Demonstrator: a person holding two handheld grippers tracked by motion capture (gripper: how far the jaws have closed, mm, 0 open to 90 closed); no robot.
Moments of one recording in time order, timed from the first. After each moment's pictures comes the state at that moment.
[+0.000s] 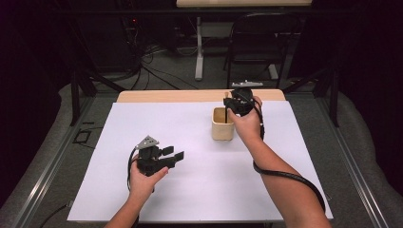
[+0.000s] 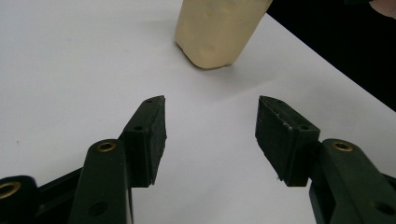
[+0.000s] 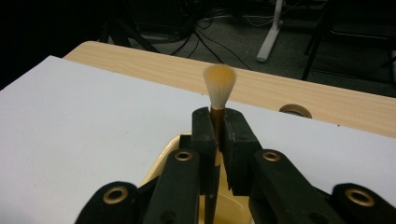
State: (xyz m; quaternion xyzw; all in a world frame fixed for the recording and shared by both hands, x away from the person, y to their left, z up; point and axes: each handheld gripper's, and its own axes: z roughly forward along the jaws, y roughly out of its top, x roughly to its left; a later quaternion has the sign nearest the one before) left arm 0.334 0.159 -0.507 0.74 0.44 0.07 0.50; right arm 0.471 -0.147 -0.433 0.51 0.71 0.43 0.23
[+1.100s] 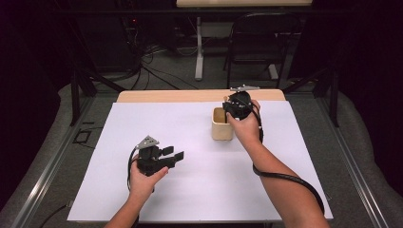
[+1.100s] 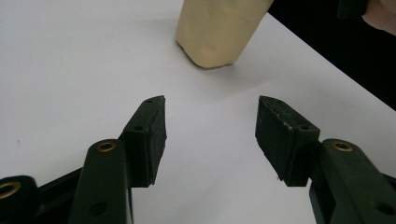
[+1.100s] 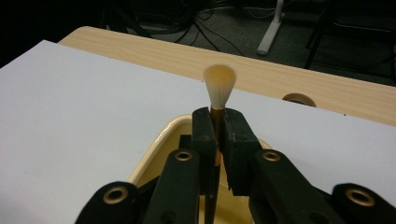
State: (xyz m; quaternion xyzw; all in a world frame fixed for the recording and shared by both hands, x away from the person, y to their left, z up) left arm 0.334 0.159 -0.508 0.74 0.44 0.07 0.50; right arm 0.470 -0.145 -0.448 0.51 0.72 0.42 0.22
